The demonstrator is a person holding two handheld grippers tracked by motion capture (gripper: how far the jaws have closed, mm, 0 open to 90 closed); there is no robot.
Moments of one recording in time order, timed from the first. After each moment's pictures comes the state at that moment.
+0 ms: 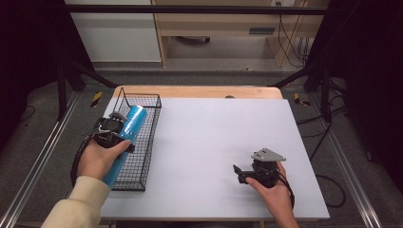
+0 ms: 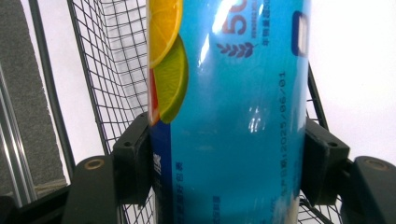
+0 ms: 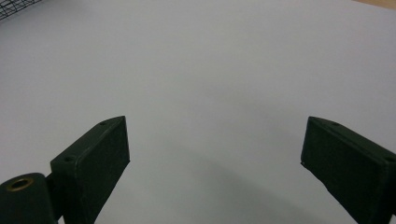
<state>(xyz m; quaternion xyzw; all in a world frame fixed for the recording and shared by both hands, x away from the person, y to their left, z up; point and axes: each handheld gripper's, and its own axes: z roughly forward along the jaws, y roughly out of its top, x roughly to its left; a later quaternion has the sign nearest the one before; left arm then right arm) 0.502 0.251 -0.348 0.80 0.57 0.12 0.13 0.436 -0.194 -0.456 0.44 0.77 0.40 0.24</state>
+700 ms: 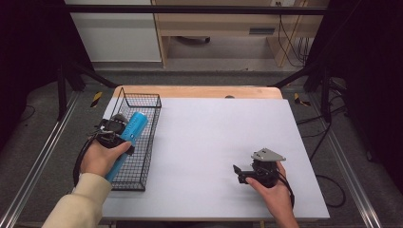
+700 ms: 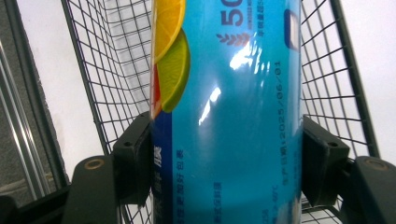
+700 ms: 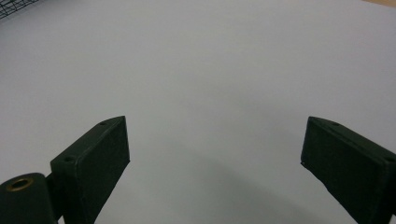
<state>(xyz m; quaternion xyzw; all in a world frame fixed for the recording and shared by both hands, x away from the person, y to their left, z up) 0.512 0.254 -0.366 0.80 0.58 0.11 0.10 0.437 -0.194 -0.457 0.44 0.77 0.40 0.24</state>
